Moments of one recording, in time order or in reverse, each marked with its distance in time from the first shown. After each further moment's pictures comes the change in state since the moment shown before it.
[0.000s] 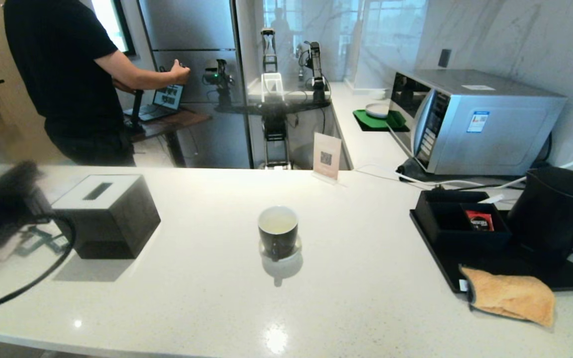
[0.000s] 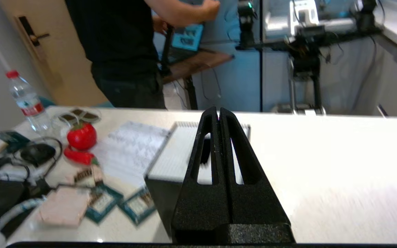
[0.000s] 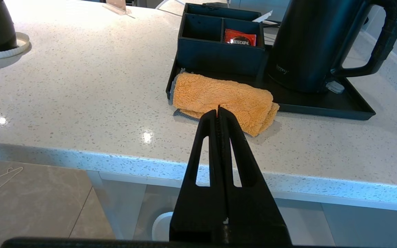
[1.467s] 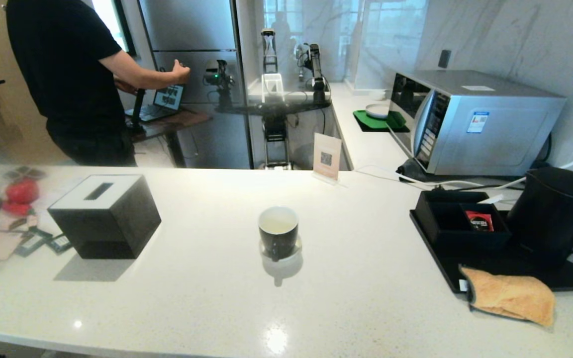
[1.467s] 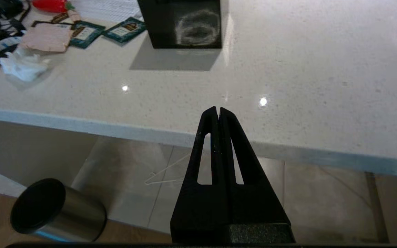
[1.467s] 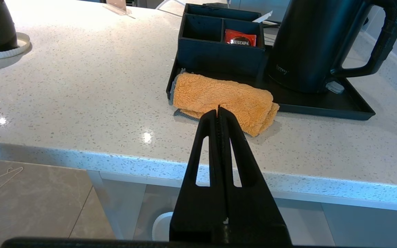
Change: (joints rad) left arm -0.074 -1.001 0.285 1.076 0.024 -0.043; right arm 0.000 0.000 0.000 0.000 0.000 0.000
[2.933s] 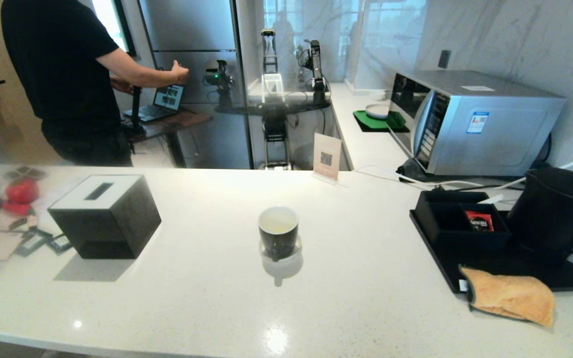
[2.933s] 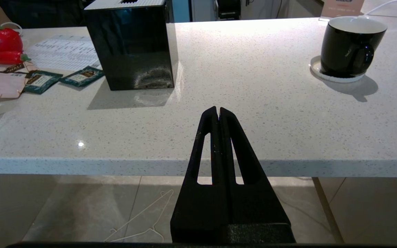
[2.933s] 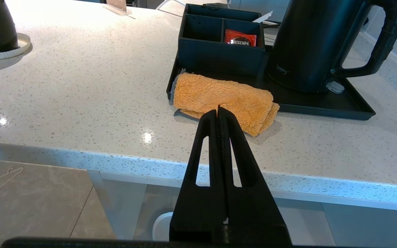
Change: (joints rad) left arm -0.073 -0.360 0.000 0.144 -0.116 -0.036; right arm 0.000 0.000 0.000 0.000 0.000 0.001
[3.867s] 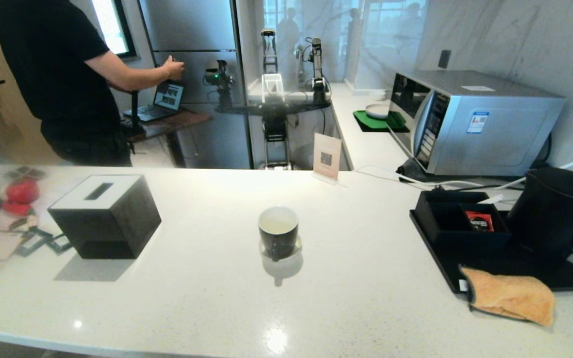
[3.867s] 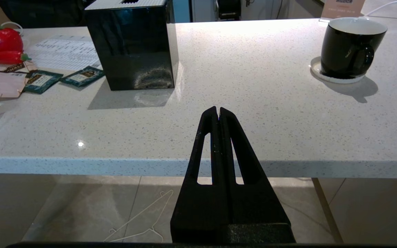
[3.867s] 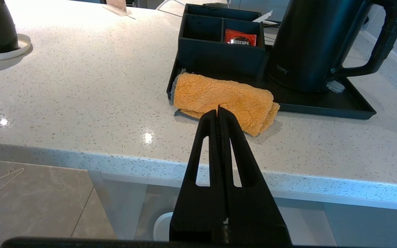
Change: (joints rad) left arm 0.000 0.000 0.000 0.000 0.001 -0.003; right arm 0.000 0.000 0.000 0.000 -0.001 0.005
